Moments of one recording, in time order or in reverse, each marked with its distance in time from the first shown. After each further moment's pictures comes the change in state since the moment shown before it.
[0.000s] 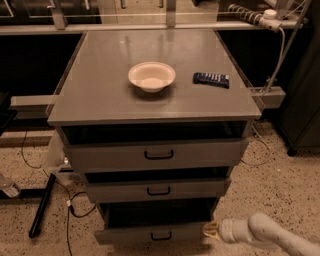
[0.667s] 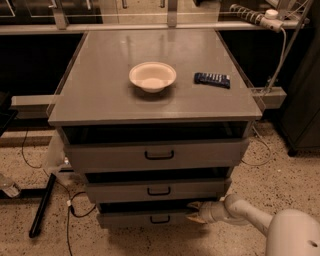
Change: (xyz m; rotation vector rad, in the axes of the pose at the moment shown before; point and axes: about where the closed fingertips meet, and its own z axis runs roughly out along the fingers) arm -0.024 -0.064 0.089 -0.016 -0.025 -0.005
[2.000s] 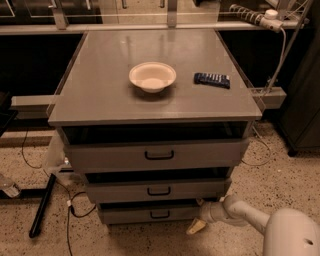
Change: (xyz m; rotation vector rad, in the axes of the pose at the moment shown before) arm 0.012 -0.006 0.006 0.034 0.028 0.050
